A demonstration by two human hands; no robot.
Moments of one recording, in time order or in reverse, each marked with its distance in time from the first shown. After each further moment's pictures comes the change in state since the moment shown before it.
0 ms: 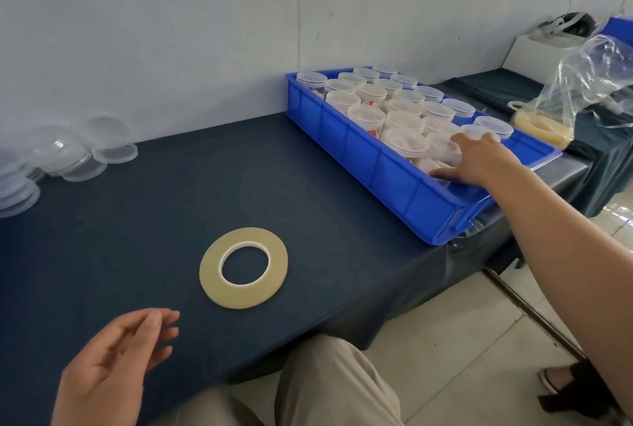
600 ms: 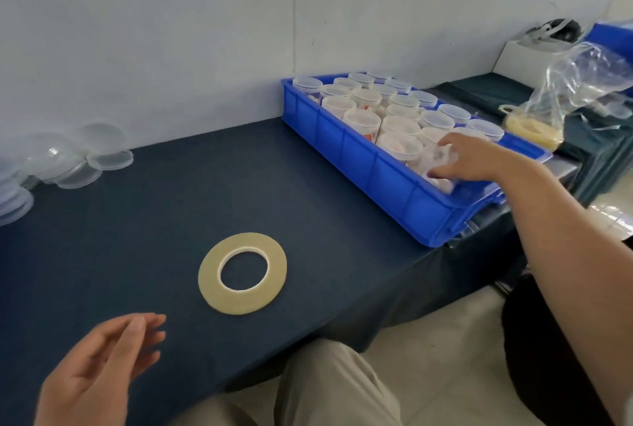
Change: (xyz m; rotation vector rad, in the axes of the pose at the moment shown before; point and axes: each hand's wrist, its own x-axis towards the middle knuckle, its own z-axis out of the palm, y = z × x) left_hand 0.008 0.005 -0.005 -0.088 0.008 0.014; right_hand -0.019 -0.007 -0.028 0.227 -0.091 -0.068
